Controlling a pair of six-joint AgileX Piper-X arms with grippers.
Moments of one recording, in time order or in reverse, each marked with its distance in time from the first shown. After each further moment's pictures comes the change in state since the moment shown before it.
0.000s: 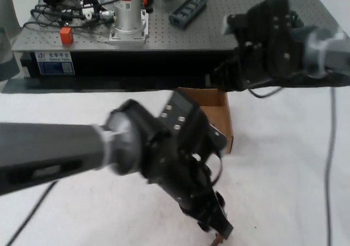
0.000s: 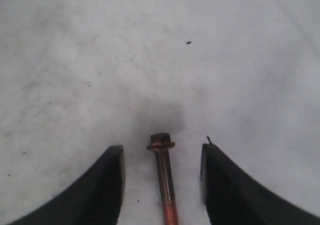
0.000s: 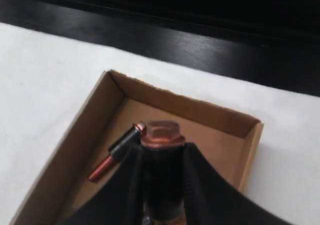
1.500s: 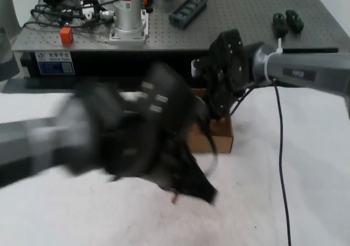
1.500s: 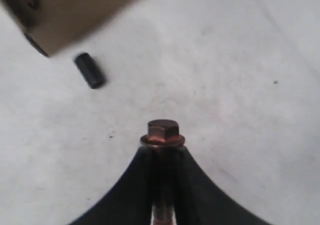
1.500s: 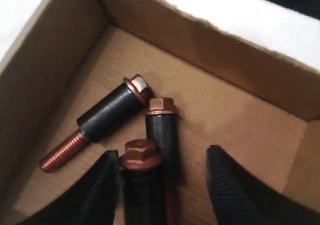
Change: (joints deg) left arm -2.0 -7.2 0.8 5.5 -19.6 -9.0; right arm 3.4 13.3 -11.6 11.0 5.4 -6.0
